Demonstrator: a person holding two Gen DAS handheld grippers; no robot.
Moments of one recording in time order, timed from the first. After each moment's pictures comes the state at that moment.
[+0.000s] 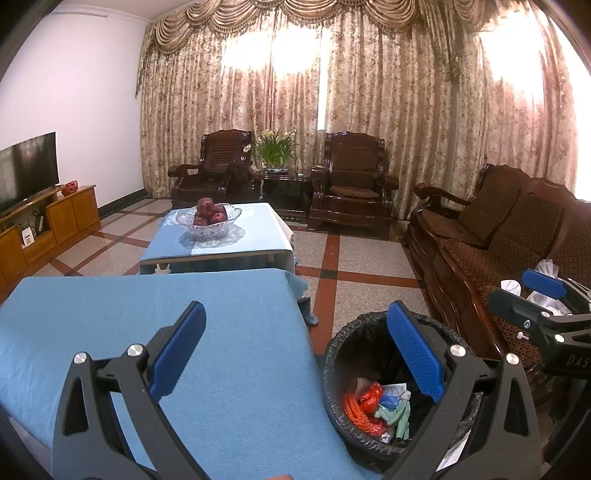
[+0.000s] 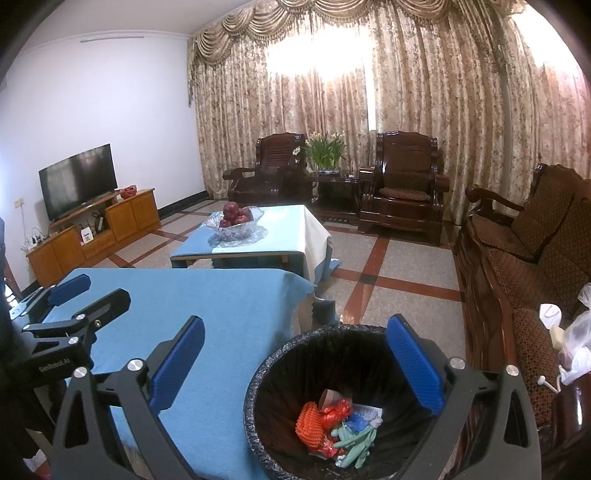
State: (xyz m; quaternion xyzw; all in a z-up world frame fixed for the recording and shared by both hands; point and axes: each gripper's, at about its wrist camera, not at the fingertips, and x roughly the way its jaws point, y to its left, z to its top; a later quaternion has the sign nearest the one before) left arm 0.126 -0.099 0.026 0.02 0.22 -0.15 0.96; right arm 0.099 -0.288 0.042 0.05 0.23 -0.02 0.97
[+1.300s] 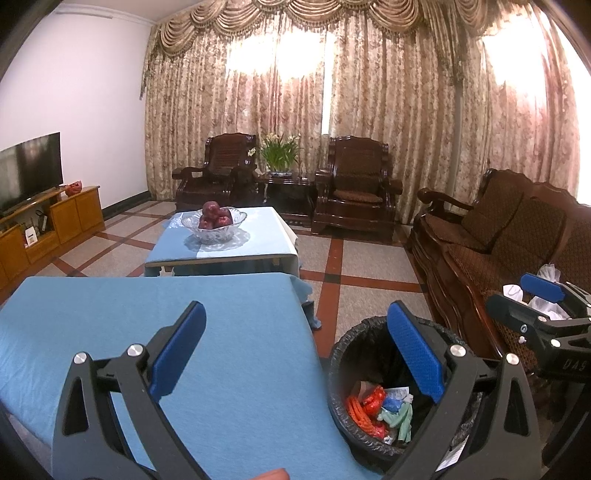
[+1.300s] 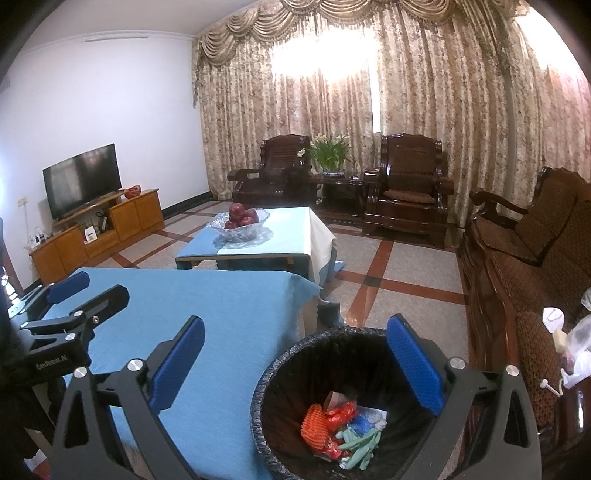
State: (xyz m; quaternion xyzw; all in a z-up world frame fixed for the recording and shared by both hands) left arm 0.135 -0.087 0.027 0.01 0.22 -0.15 0.96; right arm 0.098 -0.271 0.042 0.04 0.22 -0.01 0.97
